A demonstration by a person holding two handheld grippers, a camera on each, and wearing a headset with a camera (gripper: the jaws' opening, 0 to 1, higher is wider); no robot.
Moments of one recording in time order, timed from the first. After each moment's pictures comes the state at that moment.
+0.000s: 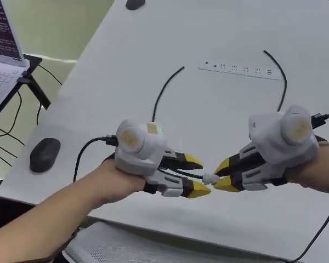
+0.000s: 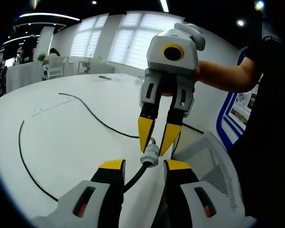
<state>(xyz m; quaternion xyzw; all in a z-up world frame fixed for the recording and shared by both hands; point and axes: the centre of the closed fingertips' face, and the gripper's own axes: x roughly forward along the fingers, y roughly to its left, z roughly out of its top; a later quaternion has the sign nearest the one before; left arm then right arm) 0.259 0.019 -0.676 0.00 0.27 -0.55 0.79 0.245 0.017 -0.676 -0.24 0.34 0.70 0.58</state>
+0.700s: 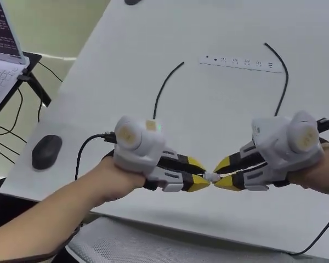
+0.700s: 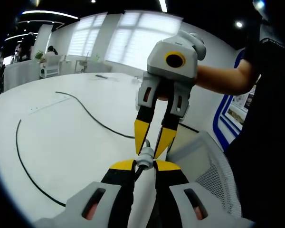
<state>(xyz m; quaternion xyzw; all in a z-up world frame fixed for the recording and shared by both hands) 0.248 0.015 -0.674 -0.01 0.28 -0.57 0.78 0.239 0.016 -0.681 -0.26 0.29 0.72 0.58</state>
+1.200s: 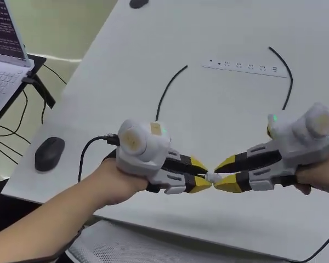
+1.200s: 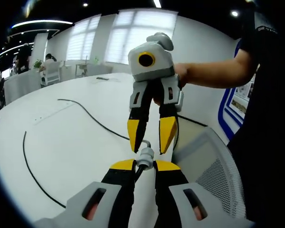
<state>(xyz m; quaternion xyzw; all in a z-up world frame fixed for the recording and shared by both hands) 0.254 0.015 -0.666 0.04 0.26 -0.56 0.79 0.250 0.018 -0.656 -0.01 0.37 0.72 0.59</state>
